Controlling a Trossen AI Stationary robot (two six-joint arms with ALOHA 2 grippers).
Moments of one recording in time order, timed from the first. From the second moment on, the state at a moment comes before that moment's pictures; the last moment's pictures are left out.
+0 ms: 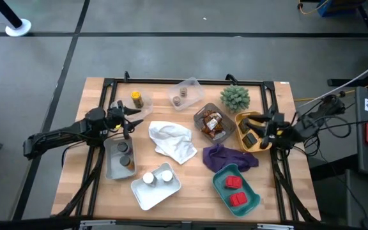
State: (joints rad) left arm 0.35 0.10 0.01 0.01 0.00 0.04; right arm 0.62 0.37 0.52 -0.25 0.93 0.18
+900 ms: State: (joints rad) left arm 0.35 0.23 0.01 0.01 0.00 -0.13; right arm 0.62 0.09 0.08 -0.18 0.97 0.35
